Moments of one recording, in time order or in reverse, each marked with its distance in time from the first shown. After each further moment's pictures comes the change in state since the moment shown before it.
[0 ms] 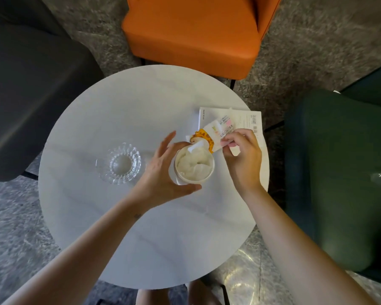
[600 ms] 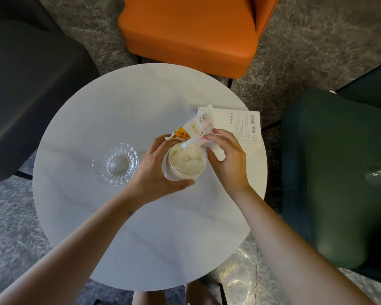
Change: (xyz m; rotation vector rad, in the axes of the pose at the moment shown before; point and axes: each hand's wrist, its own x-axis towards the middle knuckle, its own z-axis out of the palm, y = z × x) left_hand 0.004 -0.013 -0.009 0.003 0.045 0.020; right_hand -0.005 -0.003 0.020 0.042 -0.102 -0.082
